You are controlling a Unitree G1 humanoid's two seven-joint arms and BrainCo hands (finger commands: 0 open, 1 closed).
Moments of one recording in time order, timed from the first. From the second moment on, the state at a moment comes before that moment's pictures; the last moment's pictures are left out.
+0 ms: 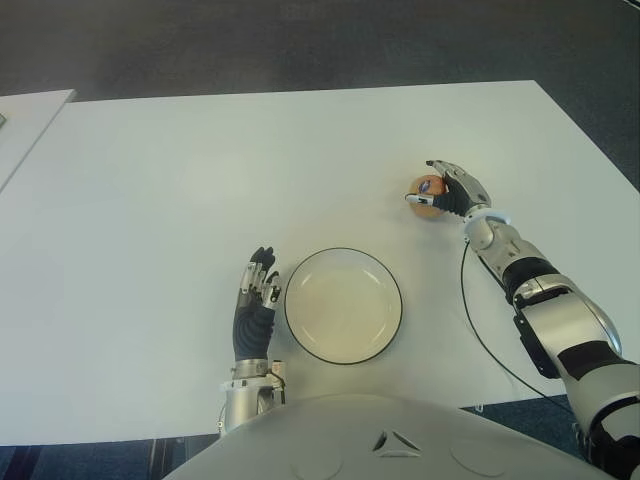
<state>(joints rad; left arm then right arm) 0.68 -0.02 -0.32 -0.14 -0.07 -0.50 0.17 -0.67 -0.47 0.41 1.20 -0.59 -0.35 -0.31</state>
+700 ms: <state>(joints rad) 0.67 -0.02 -0.32 -0.14 -0.06 -0.47 0.17 -0.65 -0.46 0.44 1.23 -0.61 -0.31 -0.31</state>
